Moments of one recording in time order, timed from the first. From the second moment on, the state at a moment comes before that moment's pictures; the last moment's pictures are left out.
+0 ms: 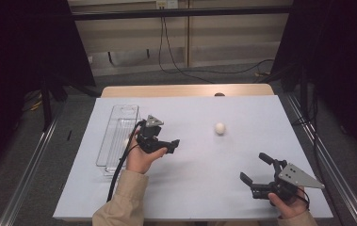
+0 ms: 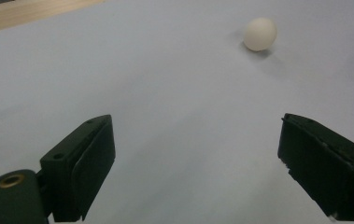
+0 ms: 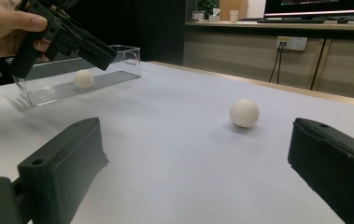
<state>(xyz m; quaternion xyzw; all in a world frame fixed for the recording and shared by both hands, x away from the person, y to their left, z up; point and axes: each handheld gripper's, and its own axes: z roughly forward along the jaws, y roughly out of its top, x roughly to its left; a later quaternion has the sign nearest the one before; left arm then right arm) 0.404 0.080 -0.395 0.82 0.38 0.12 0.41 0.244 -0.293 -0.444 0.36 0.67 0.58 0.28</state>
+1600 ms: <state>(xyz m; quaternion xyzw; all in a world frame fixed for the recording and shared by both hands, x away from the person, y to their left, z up) 0.402 0.049 -0.410 0.83 0.36 0.11 0.41 0.245 -0.293 -0.444 0.37 0.67 0.58 0.28</state>
